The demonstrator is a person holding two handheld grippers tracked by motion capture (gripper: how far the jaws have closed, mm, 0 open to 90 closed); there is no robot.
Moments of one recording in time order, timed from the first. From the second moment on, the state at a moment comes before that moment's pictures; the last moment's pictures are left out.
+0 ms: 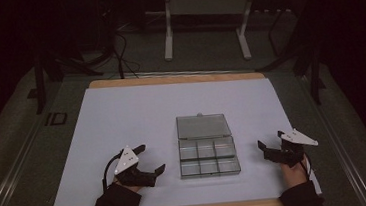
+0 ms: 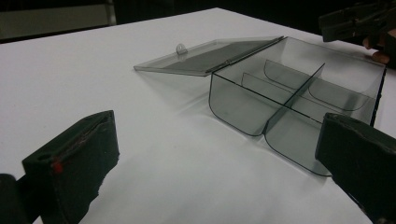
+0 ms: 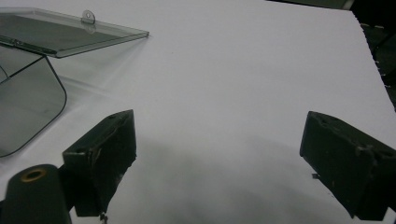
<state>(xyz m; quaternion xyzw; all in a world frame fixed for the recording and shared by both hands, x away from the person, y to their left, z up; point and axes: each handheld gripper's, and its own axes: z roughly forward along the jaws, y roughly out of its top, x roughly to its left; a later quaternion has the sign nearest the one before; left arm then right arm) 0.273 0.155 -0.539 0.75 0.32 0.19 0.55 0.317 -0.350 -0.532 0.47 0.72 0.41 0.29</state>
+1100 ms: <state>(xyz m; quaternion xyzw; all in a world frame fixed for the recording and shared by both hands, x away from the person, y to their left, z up) 0.321 0.120 -0.496 0.81 0.34 0.09 0.46 0.316 -0.346 -0.532 0.46 0.73 0.40 0.30</state>
